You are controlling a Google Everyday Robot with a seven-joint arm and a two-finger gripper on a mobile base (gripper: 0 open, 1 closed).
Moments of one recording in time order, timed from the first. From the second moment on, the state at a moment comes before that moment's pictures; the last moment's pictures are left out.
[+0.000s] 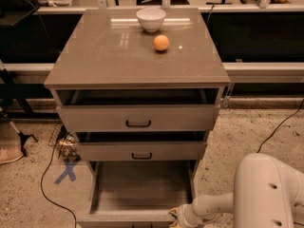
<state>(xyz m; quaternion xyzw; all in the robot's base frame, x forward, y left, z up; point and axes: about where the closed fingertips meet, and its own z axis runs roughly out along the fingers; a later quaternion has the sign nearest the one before) 0.418 -0.104 0.152 -0.69 0.68 0.15 0.20</state>
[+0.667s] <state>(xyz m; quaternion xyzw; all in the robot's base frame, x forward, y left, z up) 0.420 -0.107 0.174 -0.70 0.67 0.14 0.23</state>
